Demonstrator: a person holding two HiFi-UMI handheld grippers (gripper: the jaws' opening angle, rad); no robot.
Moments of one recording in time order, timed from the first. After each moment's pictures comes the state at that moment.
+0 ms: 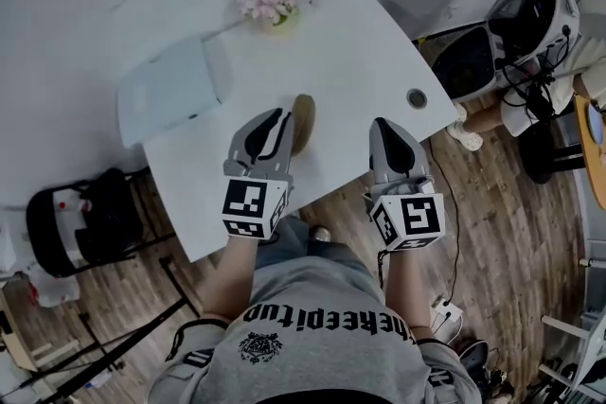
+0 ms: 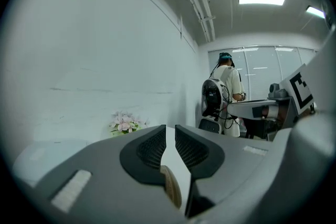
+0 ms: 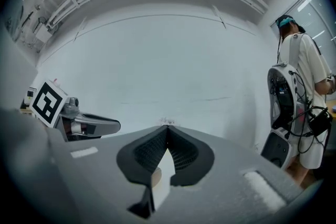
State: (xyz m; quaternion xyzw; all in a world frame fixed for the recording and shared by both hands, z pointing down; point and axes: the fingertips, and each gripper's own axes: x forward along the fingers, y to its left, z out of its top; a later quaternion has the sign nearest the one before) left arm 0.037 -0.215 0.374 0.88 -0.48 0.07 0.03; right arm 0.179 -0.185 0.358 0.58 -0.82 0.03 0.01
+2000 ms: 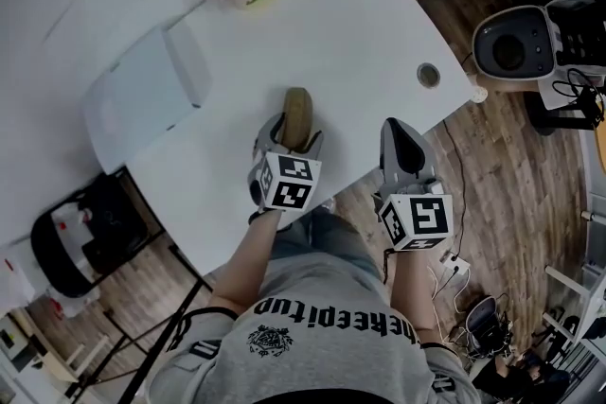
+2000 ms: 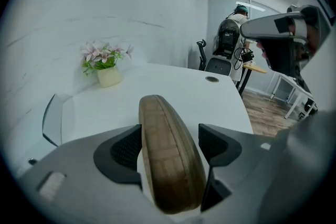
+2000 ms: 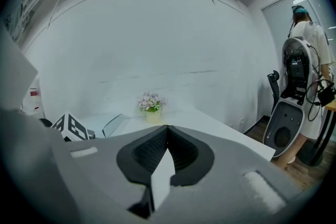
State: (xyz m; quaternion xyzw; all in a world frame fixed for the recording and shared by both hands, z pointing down) left arm 0.075 -0.266 0.582 0.84 -0.40 0.34 0.15; right arm 0.206 -0.233 0.440 0.63 -0.76 0.13 0.09
